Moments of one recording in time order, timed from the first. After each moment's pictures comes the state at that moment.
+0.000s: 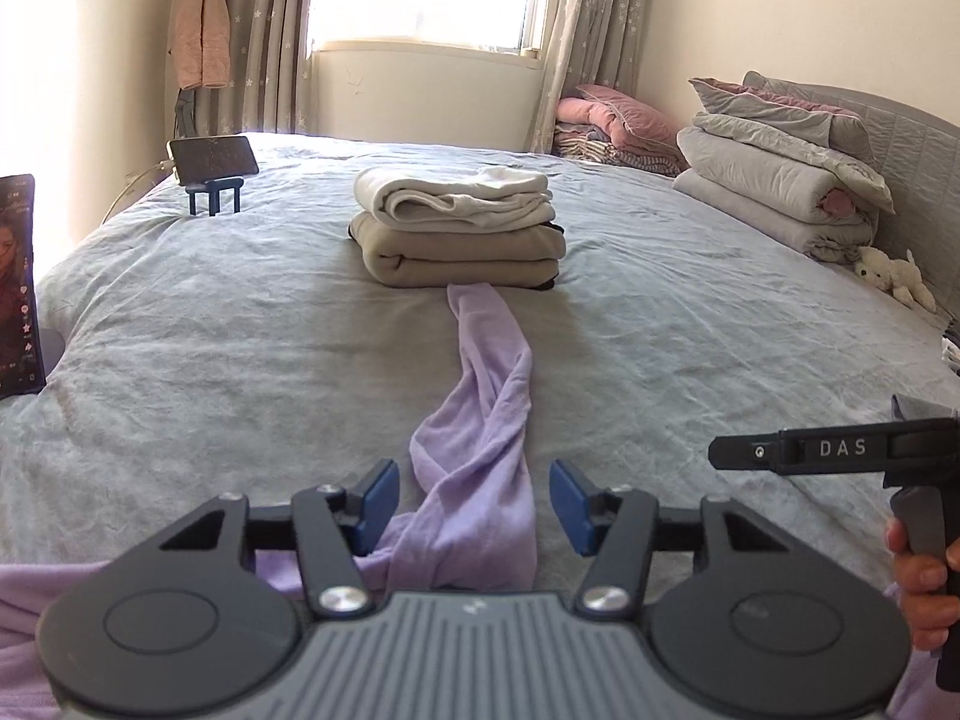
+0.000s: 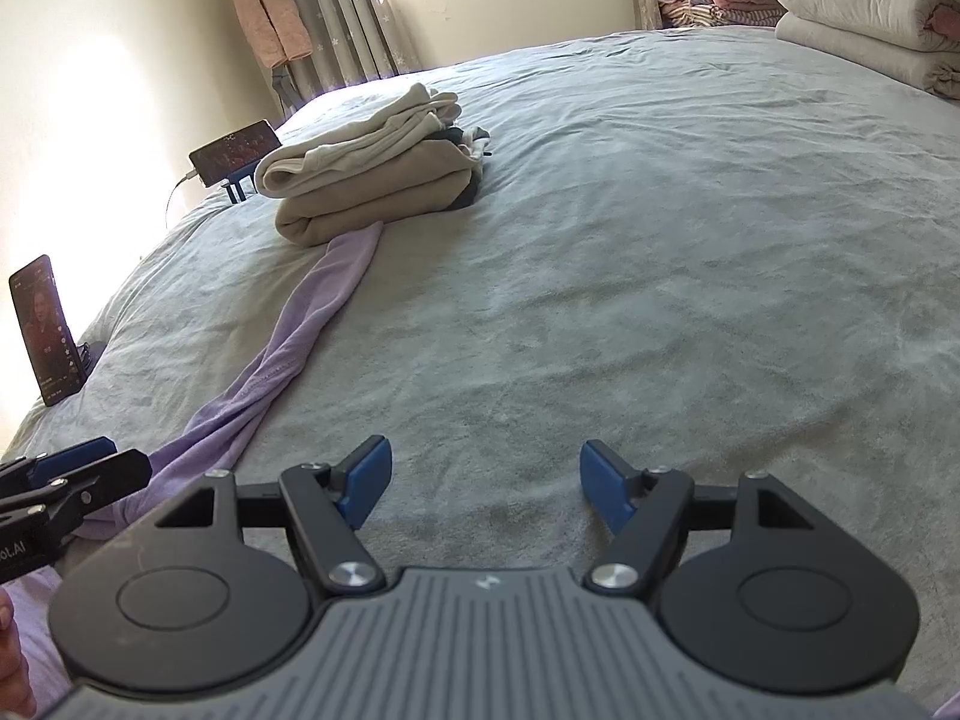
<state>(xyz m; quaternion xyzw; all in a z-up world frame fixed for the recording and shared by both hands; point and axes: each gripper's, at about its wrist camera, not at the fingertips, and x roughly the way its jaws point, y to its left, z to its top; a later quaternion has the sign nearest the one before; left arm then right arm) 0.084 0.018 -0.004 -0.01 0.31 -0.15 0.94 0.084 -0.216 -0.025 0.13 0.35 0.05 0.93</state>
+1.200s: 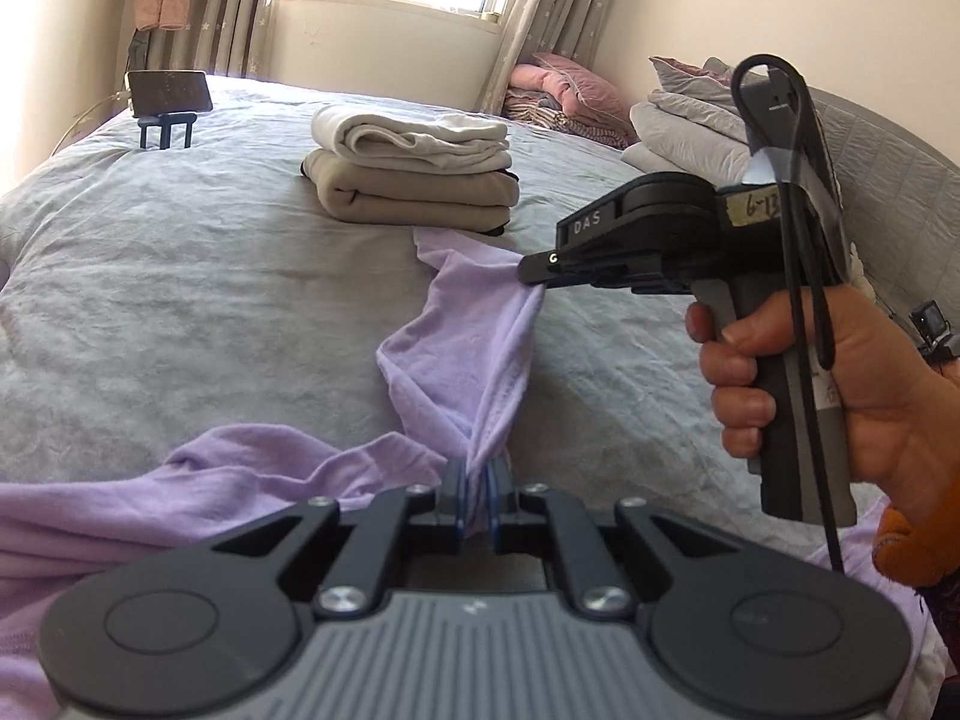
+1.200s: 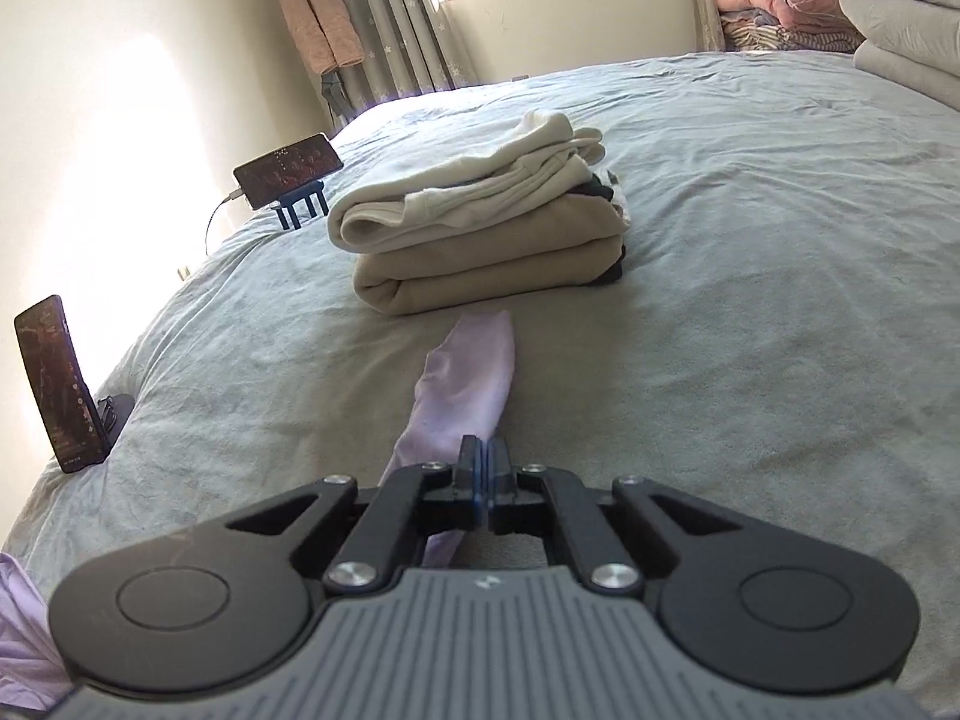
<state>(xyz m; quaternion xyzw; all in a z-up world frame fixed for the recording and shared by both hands) 0.076 0.039 -0.018 -0.05 0.33 -0.23 0.91 0.169 -0.157 0.000 0.11 0.32 0.08 0.94</state>
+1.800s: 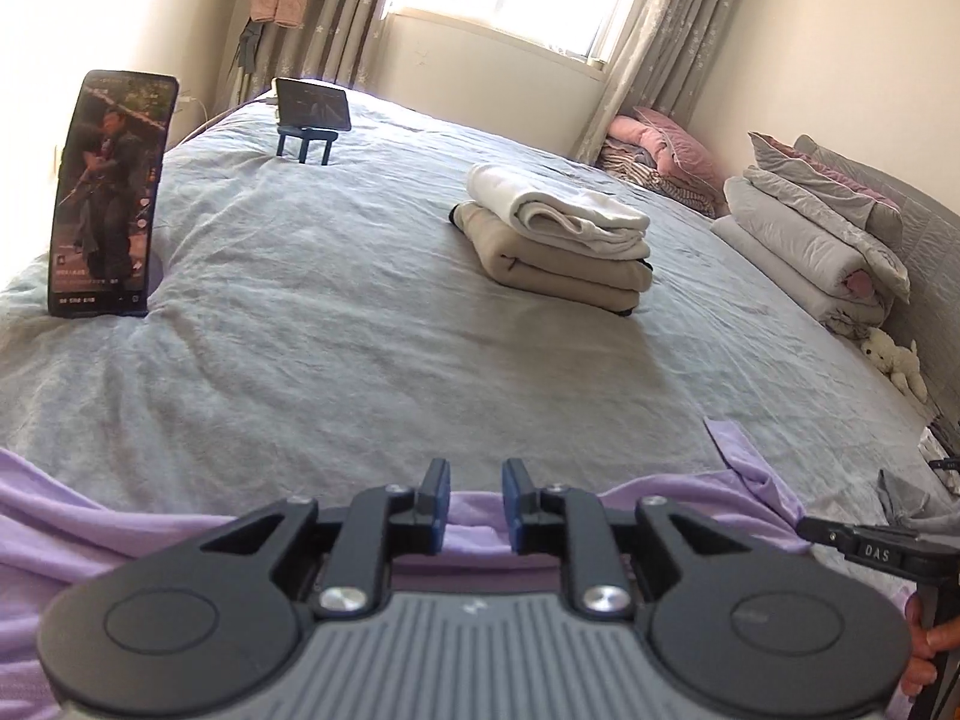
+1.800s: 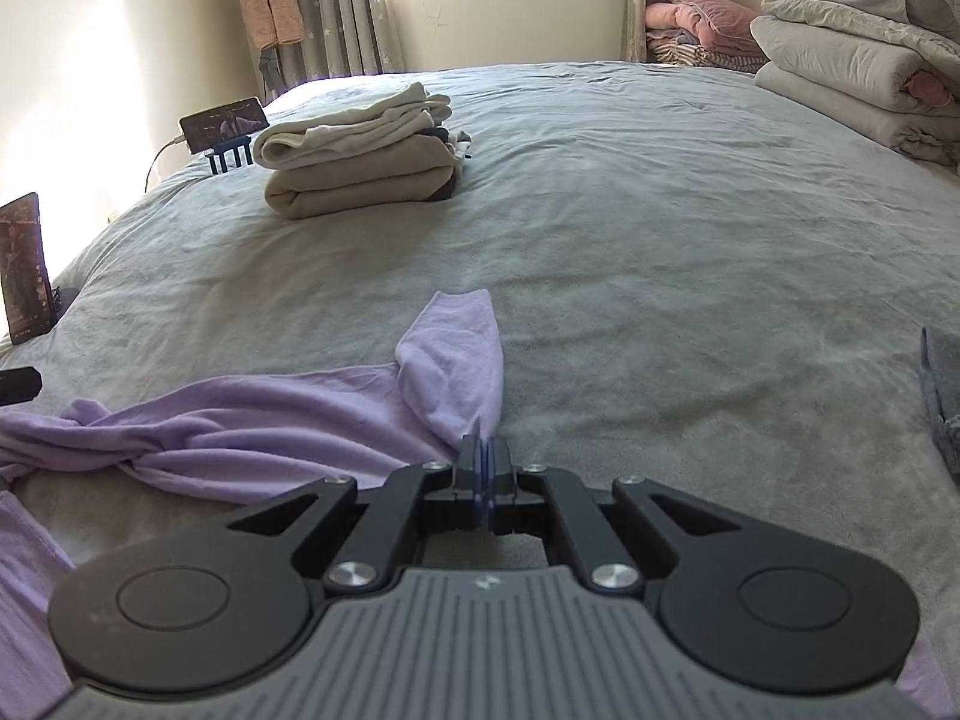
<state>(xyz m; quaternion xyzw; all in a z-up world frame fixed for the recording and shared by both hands) 0.087 0.133 0.009 -0.11 0.33 -0.13 0.93 0.049 -0.198 -0.025 0.05 0.36 0.01 0.93</state>
